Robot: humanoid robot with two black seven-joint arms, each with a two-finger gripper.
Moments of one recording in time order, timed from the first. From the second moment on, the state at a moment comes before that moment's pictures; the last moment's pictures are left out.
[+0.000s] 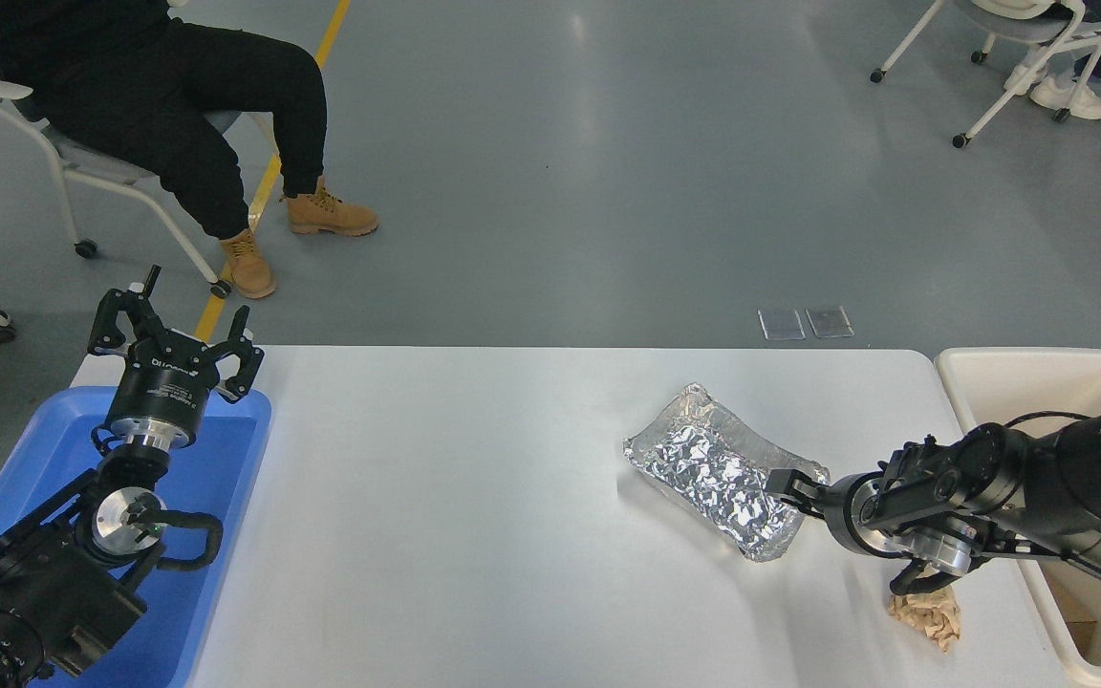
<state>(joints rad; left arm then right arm) -0.57 0.28 -0.90 -0.47 -0.07 -0.58 -0.48 1.30 -0.23 -1.07 1.19 0.09 -0.29 -0.06</state>
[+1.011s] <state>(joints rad) -0.57 0.28 -0.90 -0.47 -0.07 -0.58 -0.48 1.27 -0.20 -1.06 1.13 0.13 -0.33 -0.05</state>
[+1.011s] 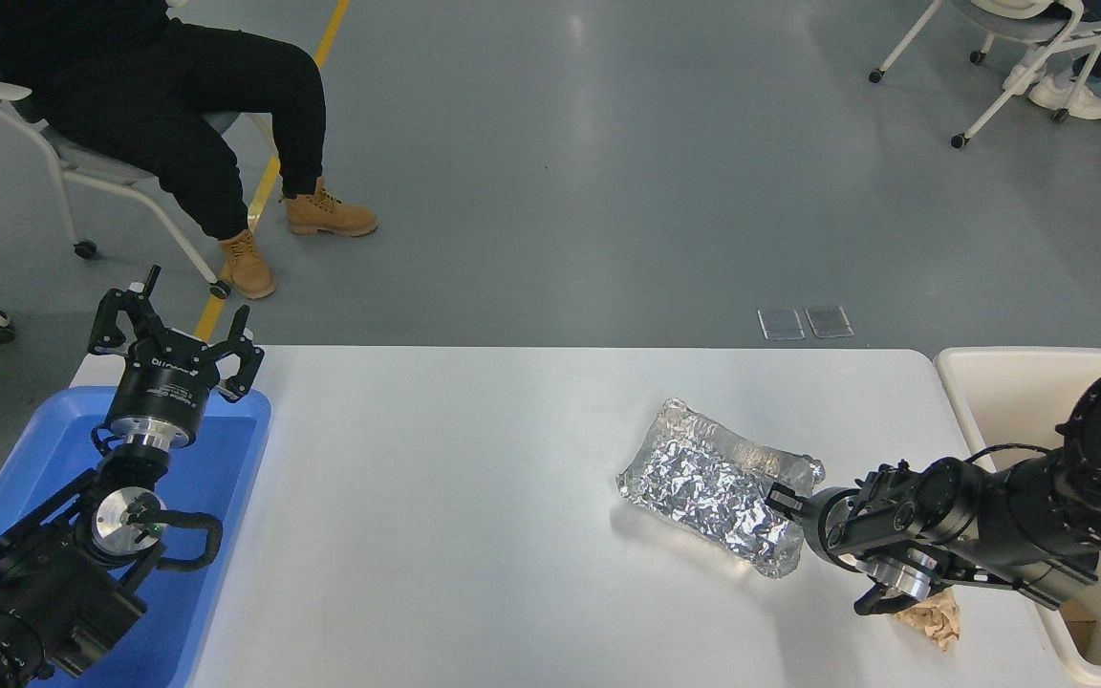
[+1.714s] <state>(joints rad) -0.57 0.28 -0.90 -0.47 -0.07 -0.58 -0.48 1.86 -0.46 -1.20 1.33 0.13 0.02 -0.05</state>
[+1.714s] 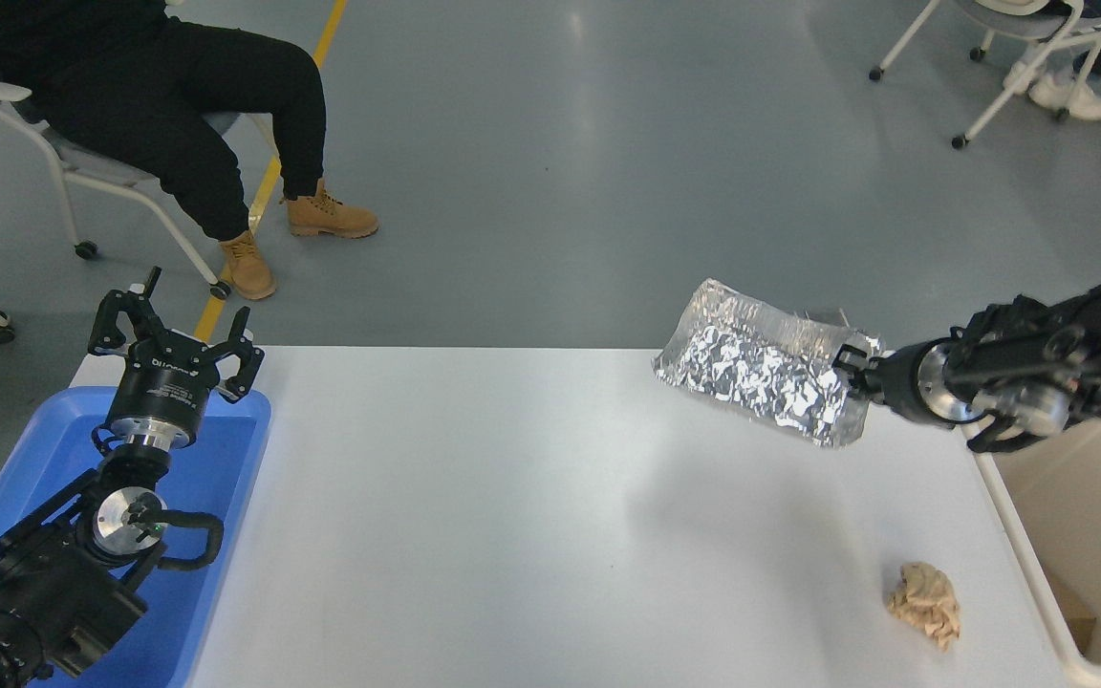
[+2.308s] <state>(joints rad) -0.57 0.28 -0.89 -0.47 -0.07 -0.58 -0.48 2.25 -0.56 -1.33 1.36 0.14 0.21 -0.05</state>
